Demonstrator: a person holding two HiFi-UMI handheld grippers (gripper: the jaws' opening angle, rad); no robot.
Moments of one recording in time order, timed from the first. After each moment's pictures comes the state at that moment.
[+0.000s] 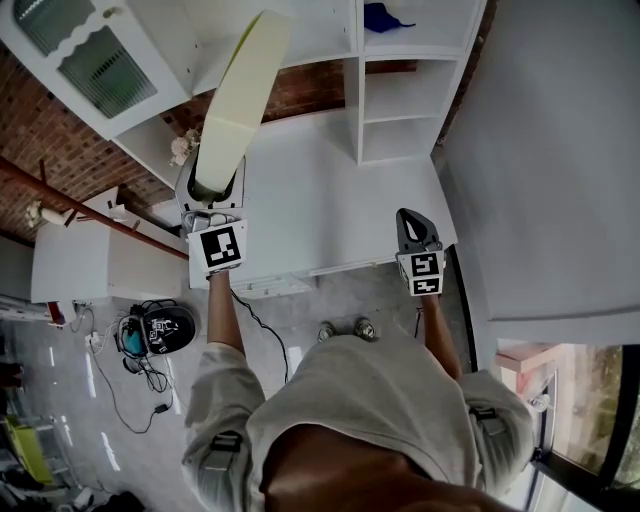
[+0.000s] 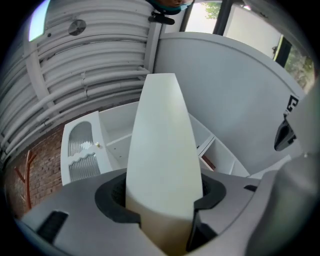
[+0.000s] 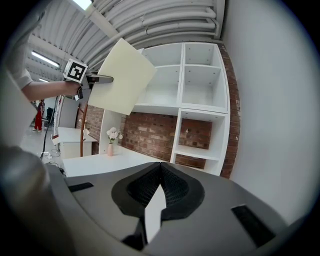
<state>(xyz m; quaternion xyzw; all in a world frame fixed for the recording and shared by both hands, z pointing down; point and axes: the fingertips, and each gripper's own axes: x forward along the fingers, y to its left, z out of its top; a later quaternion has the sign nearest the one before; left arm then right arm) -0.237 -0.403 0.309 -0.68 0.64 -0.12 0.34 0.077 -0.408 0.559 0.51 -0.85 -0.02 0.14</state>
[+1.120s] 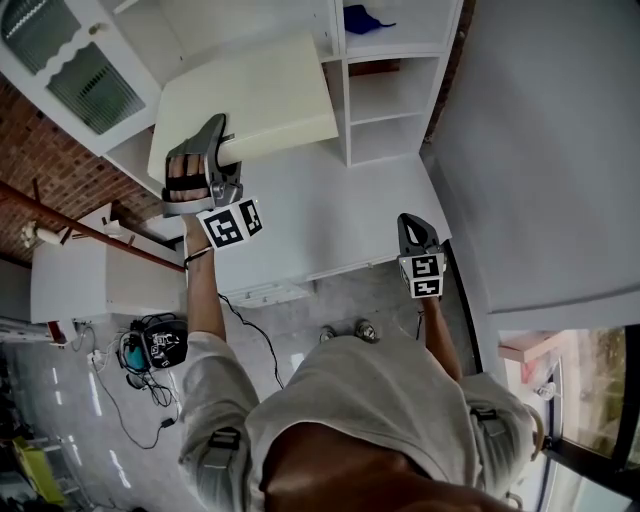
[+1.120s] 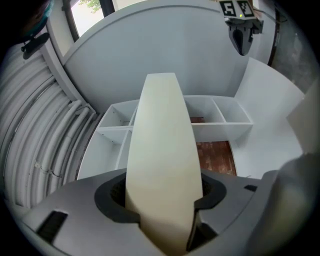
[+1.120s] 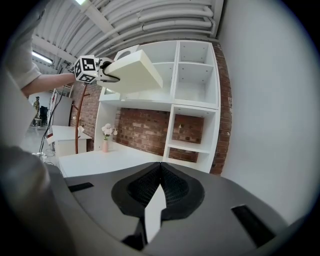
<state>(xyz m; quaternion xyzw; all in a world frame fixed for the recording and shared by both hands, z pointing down) -0.199 -0.458 0.308 -0.48 0.52 -0.43 0.56 0.103 -0.396 0.570 0.54 -0.83 -0.01 0.15</state>
